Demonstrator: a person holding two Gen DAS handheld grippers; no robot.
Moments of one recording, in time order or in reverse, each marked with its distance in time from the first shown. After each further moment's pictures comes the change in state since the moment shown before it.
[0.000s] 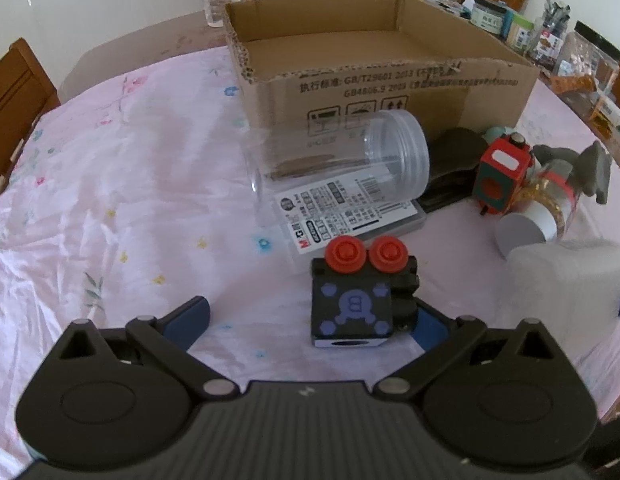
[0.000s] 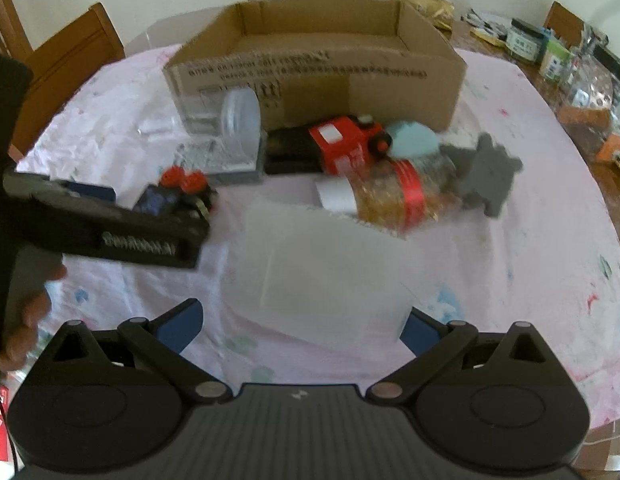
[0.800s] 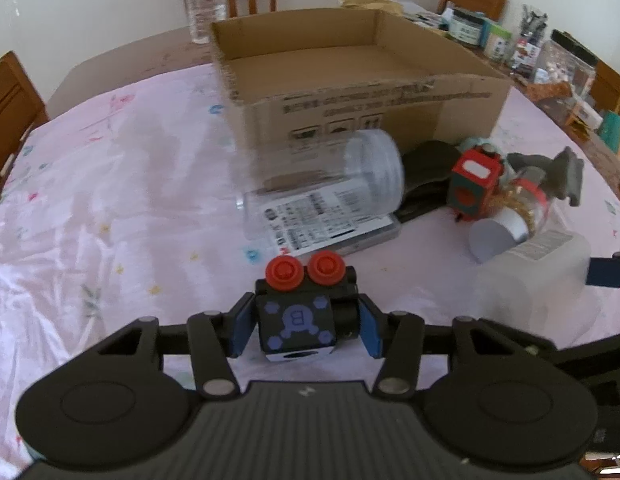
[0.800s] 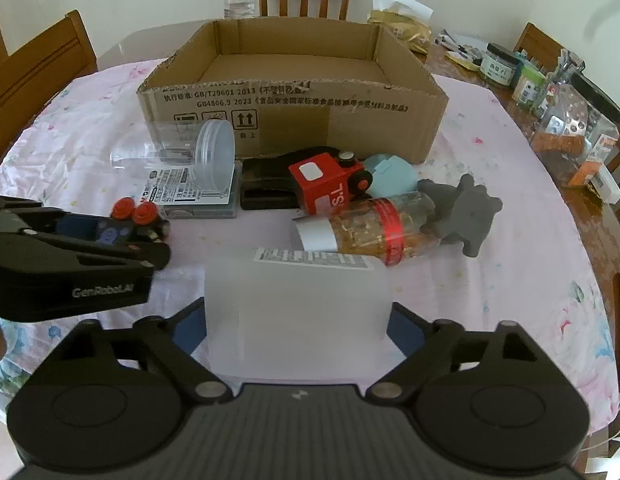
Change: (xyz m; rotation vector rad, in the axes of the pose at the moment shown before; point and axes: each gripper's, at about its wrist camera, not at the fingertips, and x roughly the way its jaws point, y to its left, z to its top) left arm -0.015 0.003 -0.001 0.007 -0.037 -0.048; right arm 0.005 0.006 0.011 0.008 -0.038 -0.126
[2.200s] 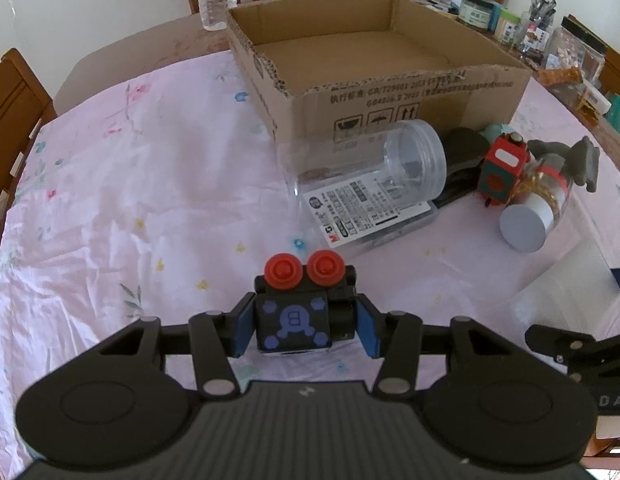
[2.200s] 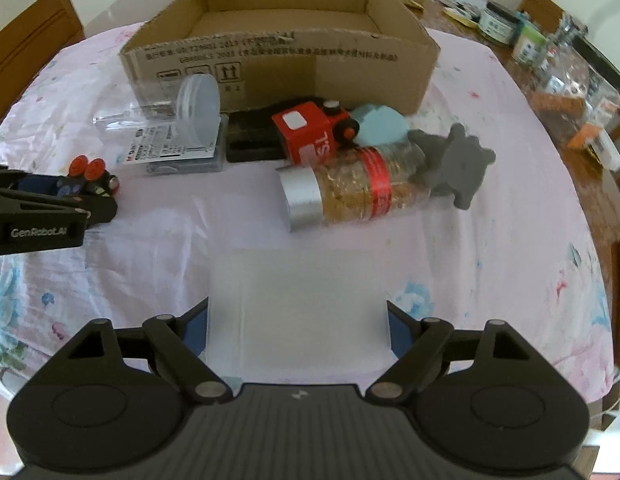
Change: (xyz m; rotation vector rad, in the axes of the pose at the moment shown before) left arm -0.002 0.023 0.003 0.035 0.057 0.018; right arm 0.007 -0.009 -0.006 0.017 0.151 -0.008
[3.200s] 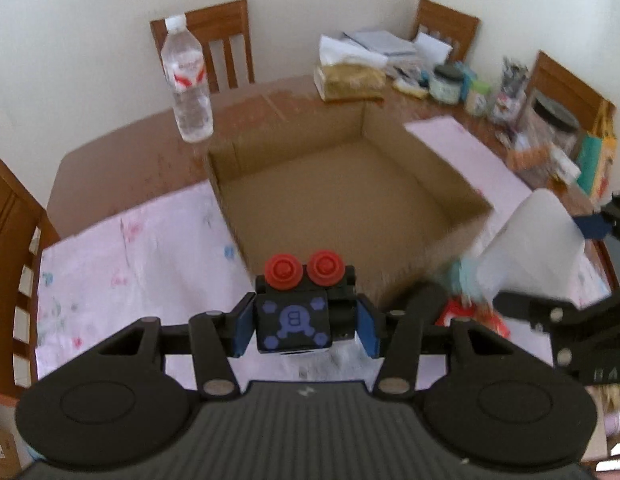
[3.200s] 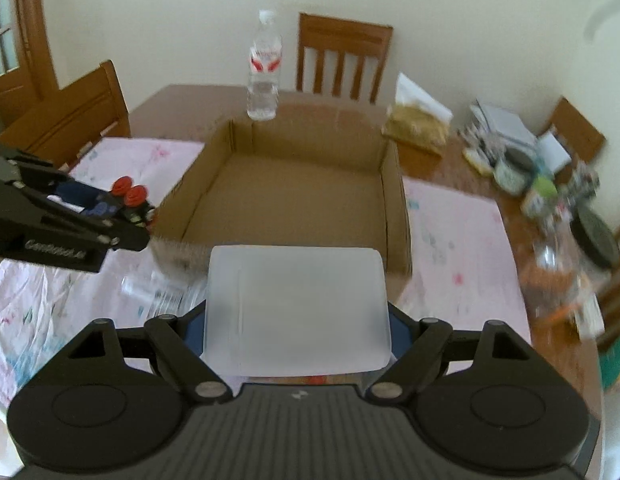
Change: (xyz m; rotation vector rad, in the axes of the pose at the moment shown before) left arm -0.056 -0.008 0.127 0.069 -0.123 -0.032; right arm -0.071 -0.038 0.117 -0.197 -0.290 0.101
